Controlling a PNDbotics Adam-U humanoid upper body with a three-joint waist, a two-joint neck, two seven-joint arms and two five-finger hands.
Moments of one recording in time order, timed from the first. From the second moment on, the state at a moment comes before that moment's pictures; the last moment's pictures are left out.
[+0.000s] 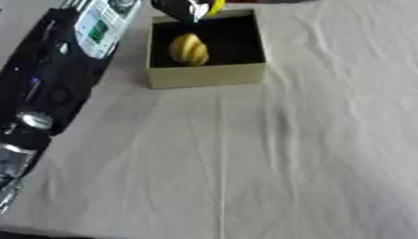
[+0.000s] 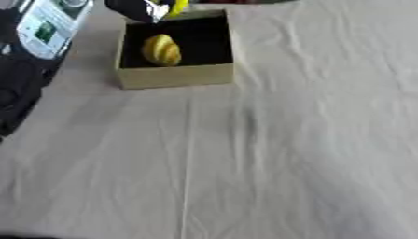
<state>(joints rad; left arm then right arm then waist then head) -1.20 0.37 -0.31 -1.16 -0.72 -0.02 -0.40 -0.42 -0.52 -0.04 -1.98 -0.11 -0.16 -0.36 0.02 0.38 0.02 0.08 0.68</state>
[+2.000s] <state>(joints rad) -0.96 0.56 -0.11 -1.84 -0.41 0.21 0.14 -0.40 -0.53 -0.06 -1.98 -0.11 -0.19 -0.38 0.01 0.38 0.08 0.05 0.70</state>
